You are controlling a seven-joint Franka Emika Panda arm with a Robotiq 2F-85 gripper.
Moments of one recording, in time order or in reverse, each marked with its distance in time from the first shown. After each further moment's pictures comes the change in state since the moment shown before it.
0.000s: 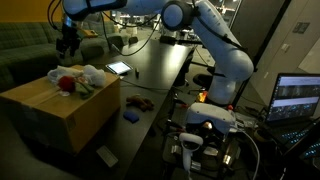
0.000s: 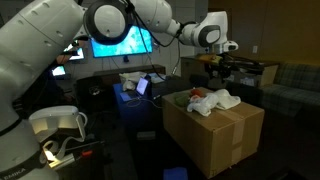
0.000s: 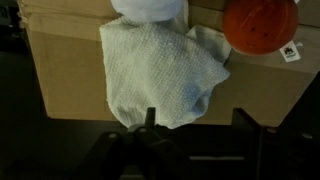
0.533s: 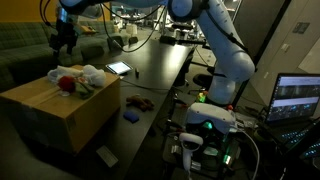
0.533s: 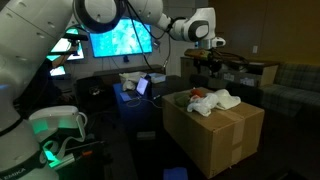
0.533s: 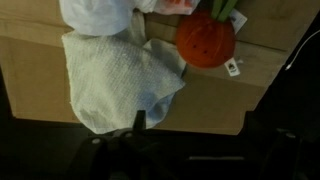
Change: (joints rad) arm 0.048 -0.123 0.021 -0.153 0.000 0.007 0.000
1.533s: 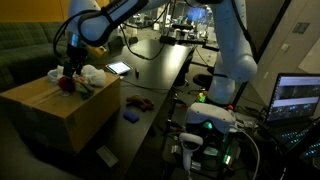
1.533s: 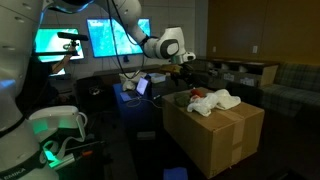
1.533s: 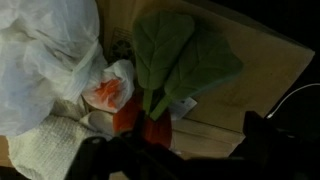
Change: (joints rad) arm 0.108 -0.261 0.013 -0.631 -0.104 0.395 0.060
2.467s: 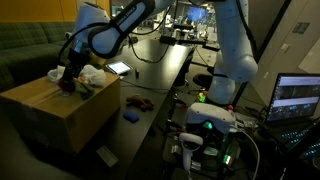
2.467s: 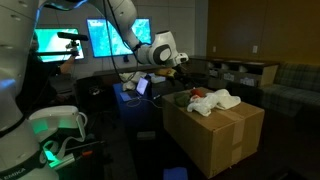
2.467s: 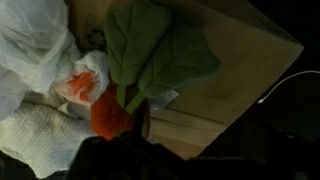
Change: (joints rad) arm 0.014 -0.036 0.022 -0.136 -0.043 0.234 0.038
